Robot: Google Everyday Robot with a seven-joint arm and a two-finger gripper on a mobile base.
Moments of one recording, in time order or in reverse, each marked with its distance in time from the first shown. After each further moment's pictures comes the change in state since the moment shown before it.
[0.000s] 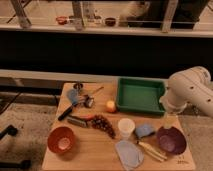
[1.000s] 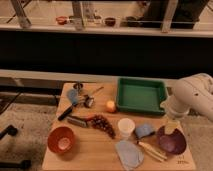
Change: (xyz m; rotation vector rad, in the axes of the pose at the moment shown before) arm 0.004 0.026 0.009 -0.005 -0.034 -0.004
